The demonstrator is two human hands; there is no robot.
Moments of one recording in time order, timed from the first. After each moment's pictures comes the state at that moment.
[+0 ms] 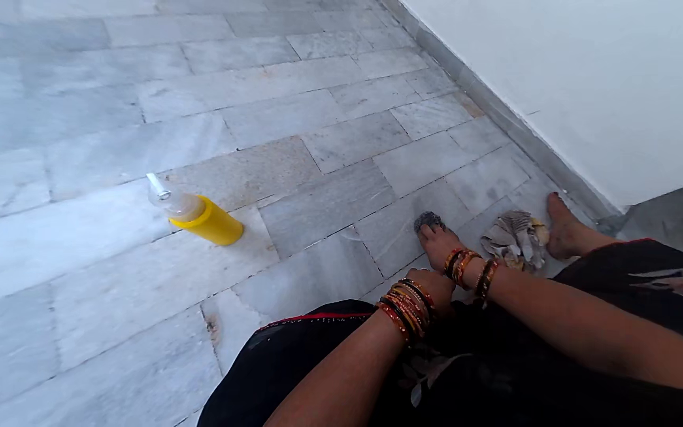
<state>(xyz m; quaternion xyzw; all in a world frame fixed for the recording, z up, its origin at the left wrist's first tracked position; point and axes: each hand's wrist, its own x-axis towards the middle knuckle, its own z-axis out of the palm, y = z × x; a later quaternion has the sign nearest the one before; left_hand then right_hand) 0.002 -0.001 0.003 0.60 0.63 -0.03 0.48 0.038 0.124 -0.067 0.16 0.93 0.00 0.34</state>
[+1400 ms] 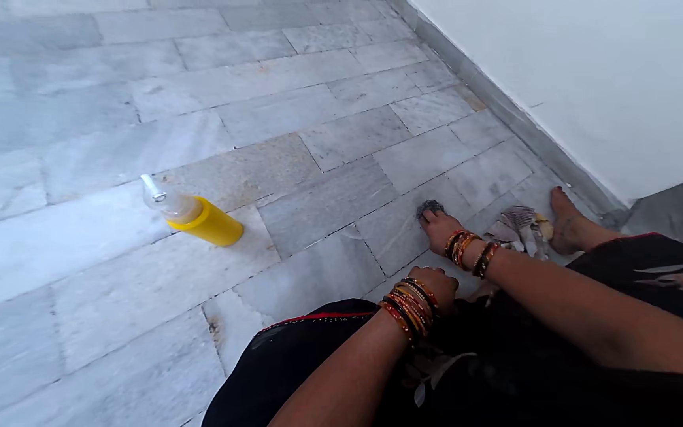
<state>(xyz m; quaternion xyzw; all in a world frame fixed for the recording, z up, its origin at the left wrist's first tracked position) 0.002 0.000 0.002 0.61 0.63 -0.03 0.49 0.018 0.144 -0.068 0.17 0.93 0.01 0.33</state>
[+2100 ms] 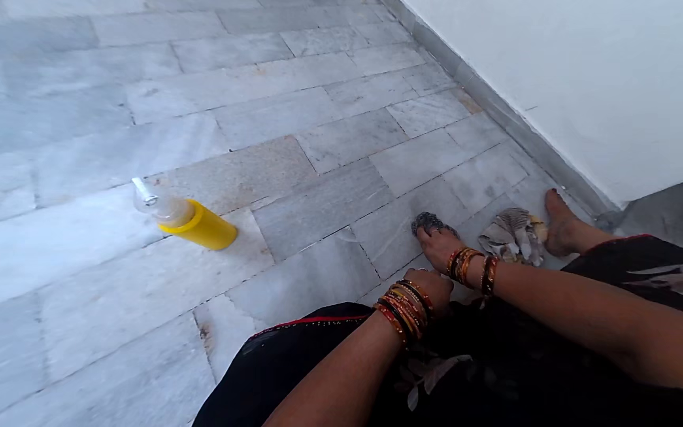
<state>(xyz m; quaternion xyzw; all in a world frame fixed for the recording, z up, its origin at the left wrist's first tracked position) 0.002 0.003 0.002 0.61 0.63 -0.04 0.49 0.043 0.124 -0.061 0.07 0.92 0.09 0.38</state>
